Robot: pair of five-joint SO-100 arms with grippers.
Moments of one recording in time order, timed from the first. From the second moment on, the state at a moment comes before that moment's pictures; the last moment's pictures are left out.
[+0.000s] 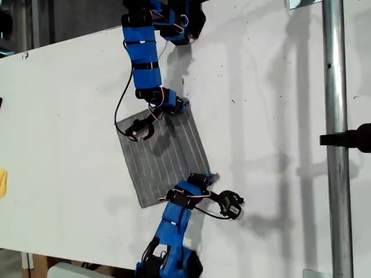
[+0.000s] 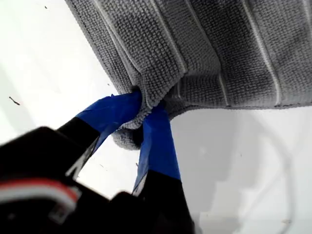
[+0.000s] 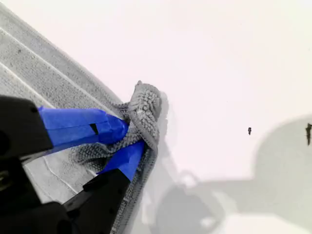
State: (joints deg) arm 0 10.2 66.9 95.1 52.8 -92.5; arm 1 4.3 85.5 106.5 67.4 33.8
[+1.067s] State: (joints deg) arm 0 9.8 79.1 75.1 89.9 -90.8; arm 1 -1.2 102.7 101.0 74.8 46.8
